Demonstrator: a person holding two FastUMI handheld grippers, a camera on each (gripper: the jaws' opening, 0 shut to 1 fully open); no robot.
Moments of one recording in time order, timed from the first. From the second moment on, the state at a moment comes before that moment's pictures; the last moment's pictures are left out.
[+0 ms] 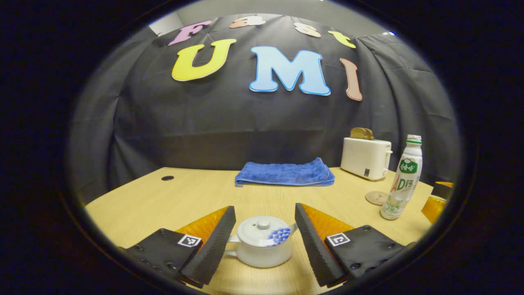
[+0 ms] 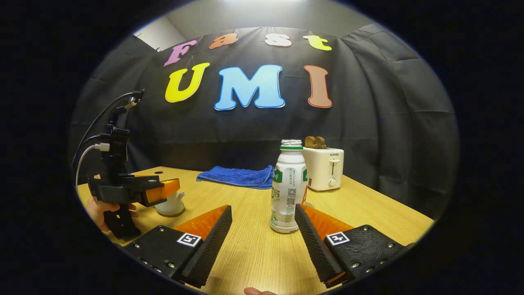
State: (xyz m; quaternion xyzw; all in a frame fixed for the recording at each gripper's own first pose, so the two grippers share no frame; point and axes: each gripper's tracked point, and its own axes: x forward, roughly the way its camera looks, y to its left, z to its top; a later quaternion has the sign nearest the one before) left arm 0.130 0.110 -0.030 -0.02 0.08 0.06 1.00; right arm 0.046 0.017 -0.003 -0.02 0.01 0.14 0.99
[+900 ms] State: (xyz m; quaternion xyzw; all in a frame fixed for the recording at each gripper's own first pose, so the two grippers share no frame) left arm 0.141 0.113 -0.027 0.01 0.08 0.05 1.00; right arm 0.046 0.015 -0.003 -0.01 0.02 0.15 0.99
